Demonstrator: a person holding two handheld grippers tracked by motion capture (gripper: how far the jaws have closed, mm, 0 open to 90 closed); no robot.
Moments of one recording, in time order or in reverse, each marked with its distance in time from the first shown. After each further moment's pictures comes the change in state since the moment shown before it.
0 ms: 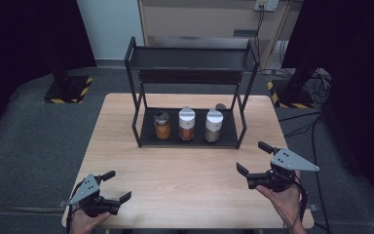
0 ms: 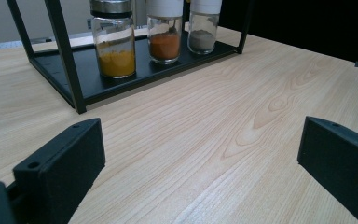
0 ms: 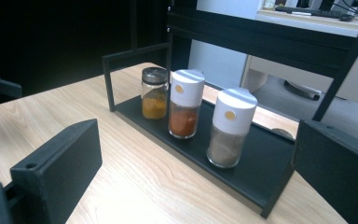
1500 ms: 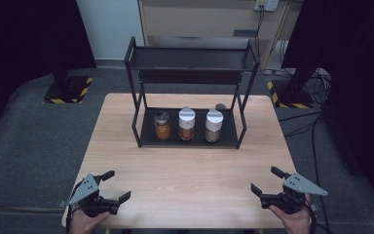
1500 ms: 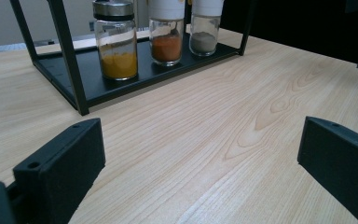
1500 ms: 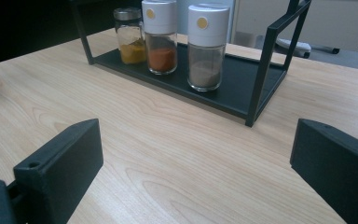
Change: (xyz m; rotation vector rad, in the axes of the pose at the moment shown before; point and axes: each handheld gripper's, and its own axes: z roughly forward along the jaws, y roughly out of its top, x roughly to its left) left arm -0.001 -0.001 -0.001 -0.010 0.005 0.007; right arm -0.009 -0.079 -0.027 0.080 -0.052 0.114
